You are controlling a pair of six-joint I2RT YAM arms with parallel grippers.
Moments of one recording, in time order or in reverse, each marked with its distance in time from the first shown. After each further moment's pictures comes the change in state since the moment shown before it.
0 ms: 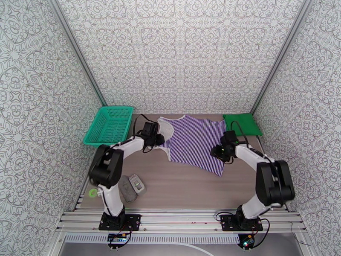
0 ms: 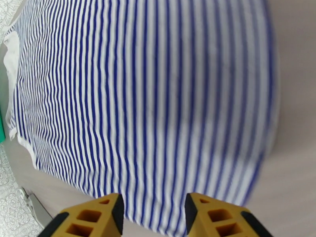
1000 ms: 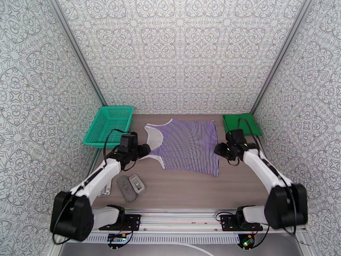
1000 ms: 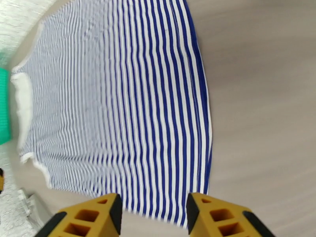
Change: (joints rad) left arm -0.020 -0.733 -0.469 -0.160 -0.052 -0.163; right arm -0.068 -0.378 -0.138 -0.118 0.001 -0.008
